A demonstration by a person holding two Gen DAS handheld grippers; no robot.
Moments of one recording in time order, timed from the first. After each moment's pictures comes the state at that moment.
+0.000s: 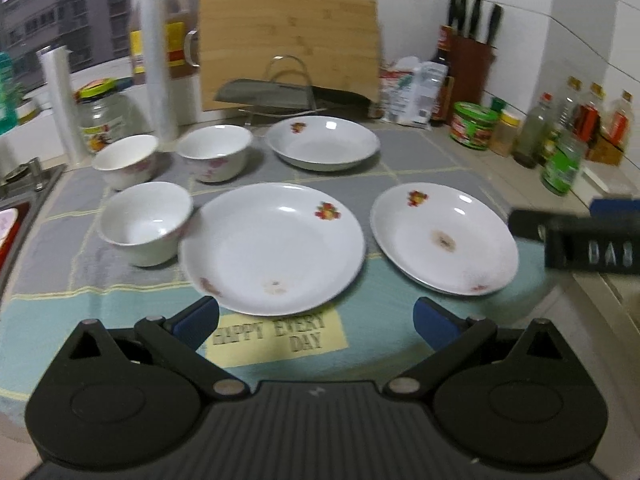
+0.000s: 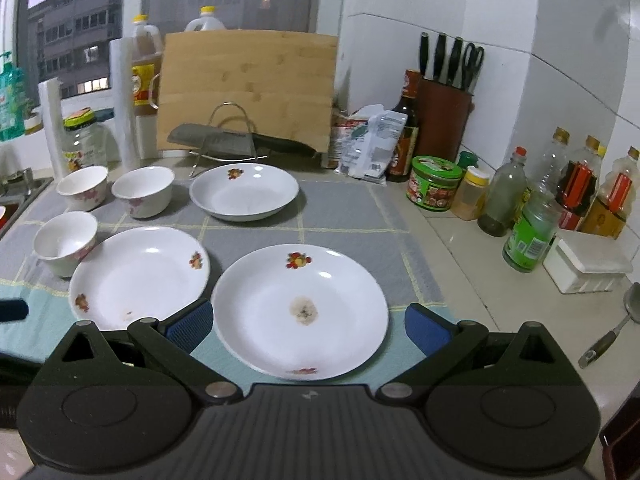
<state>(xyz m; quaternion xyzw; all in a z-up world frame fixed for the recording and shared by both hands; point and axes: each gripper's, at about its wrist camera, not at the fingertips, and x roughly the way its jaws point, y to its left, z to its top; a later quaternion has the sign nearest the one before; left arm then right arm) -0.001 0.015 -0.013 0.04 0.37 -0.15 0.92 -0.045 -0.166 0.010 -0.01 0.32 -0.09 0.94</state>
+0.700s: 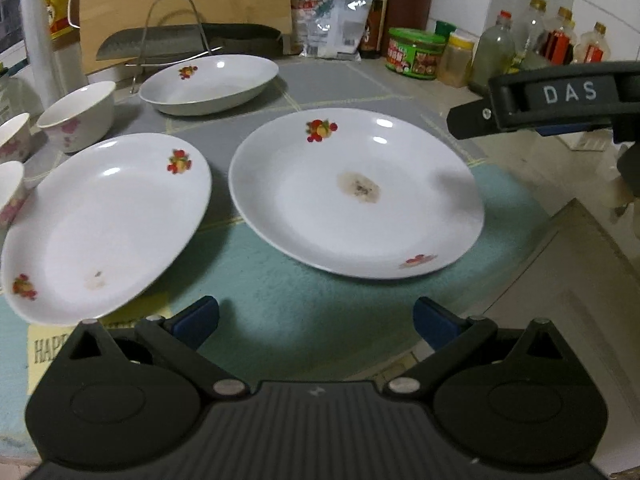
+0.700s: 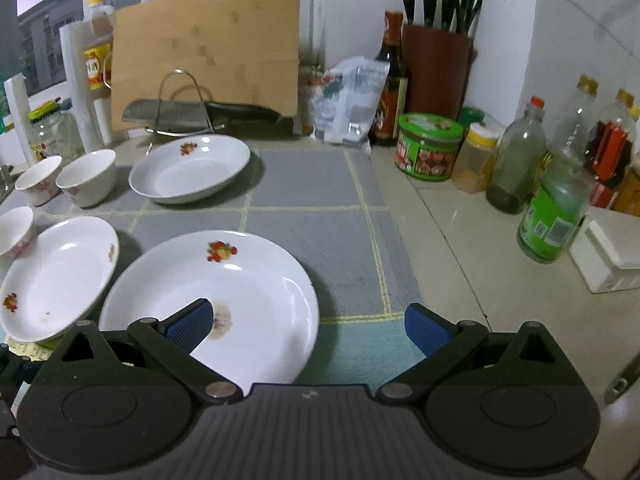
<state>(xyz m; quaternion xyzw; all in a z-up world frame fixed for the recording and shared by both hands) 0.039 -0.092 -0.091 0.07 0.42 -0.21 0.88 0.025 -0.272 -0.043 0.02 0.37 -0.05 0.93</state>
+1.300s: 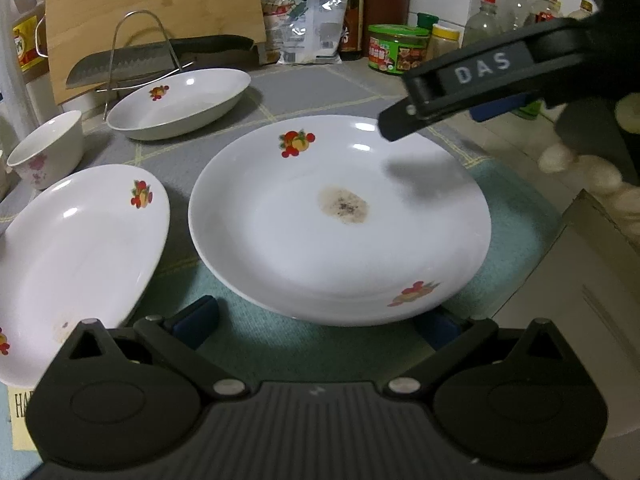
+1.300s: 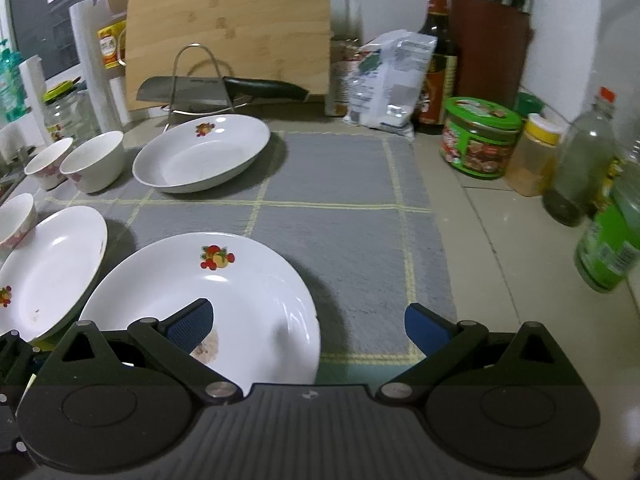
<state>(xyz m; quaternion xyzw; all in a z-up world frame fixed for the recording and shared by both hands) 0.053 -0.116 -0.101 0.10 0.39 -0.23 0.89 0.081 -0.288 -0.066 0.02 0.40 0.04 0.92</state>
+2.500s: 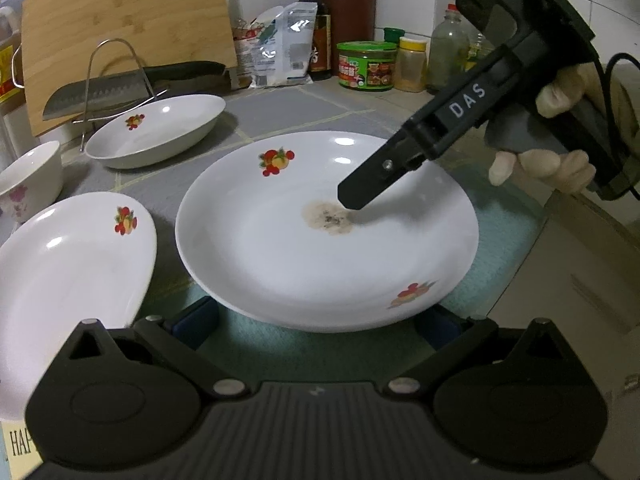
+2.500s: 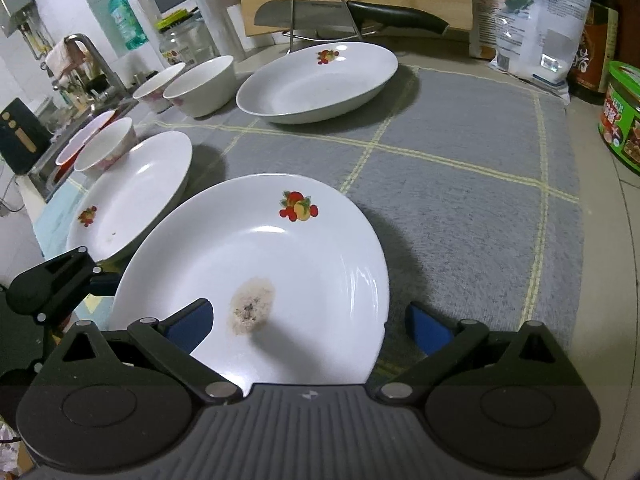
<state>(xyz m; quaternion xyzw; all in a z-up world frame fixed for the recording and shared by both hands) 0.050 -0.112 -0.105 0.12 0.35 -0.28 0.89 0.127 -0.301 -0.096 0.01 0.47 0.27 0.84</state>
